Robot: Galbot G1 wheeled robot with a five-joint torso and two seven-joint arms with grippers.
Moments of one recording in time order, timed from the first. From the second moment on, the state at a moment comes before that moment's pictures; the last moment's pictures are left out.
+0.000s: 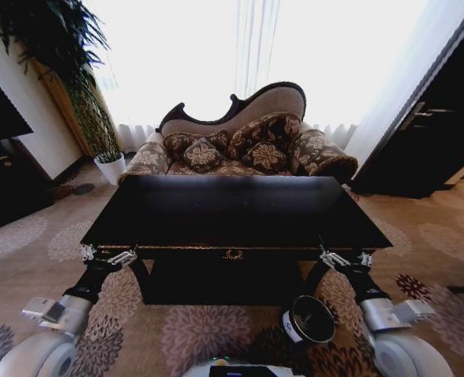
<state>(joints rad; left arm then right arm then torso) 1.87 -1.07 -0.95 -2.35 -0.59 -0.04 0.06 -1.83 1.18 0.90 2.29 0.67 0.05 -0.04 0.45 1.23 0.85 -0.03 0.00</state>
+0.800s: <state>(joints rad) 1.87 -1.07 -0.95 -2.35 -0.59 -0.04 0.06 -1.83 1.18 0.90 2.29 0.67 0.05 -0.04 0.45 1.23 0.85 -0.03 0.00</state>
